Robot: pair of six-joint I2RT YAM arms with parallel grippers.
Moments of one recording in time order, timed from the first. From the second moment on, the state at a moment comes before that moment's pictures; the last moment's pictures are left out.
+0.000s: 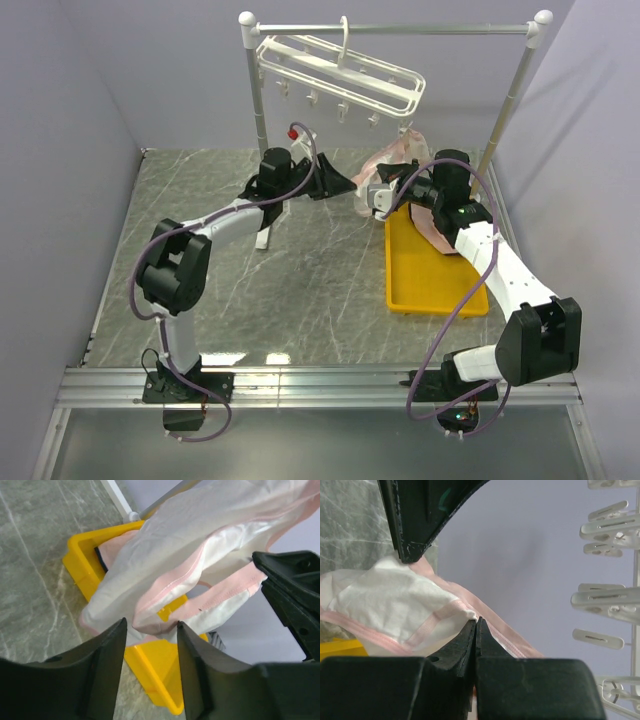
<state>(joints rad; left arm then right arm) -0.51 1.90 1.36 0.41 0.58 -0.81 0.22 1.36 1.11 -0.07 -0.67 -1.50</state>
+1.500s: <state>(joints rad) -0.52 1.65 1.26 0.25 0.64 -0.35 0.24 1.39 1.41 -0.63 -0.68 -1.67</state>
